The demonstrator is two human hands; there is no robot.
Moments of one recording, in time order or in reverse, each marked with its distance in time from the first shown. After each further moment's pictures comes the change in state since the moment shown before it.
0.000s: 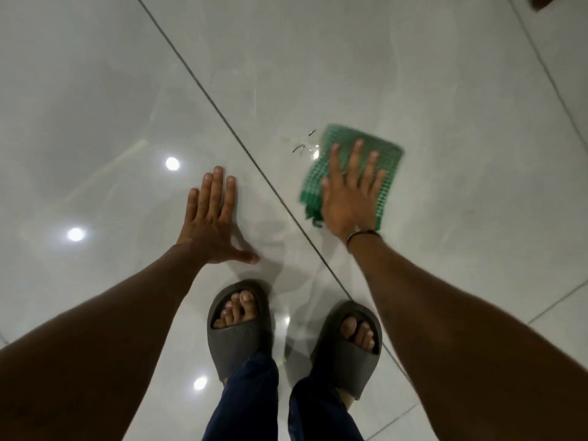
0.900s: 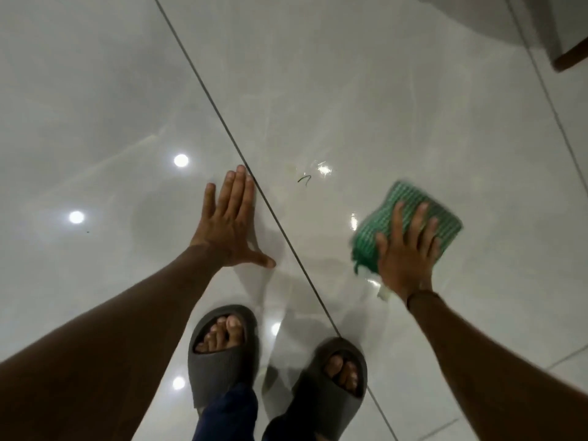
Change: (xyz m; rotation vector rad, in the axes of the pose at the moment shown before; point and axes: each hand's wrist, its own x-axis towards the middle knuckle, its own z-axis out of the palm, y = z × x) left_hand 0.039 0.027 -0.019 0.011 0.107 0.000; right_hand -0.022 0.100 -0.025 -0.013 -0.136 0.165
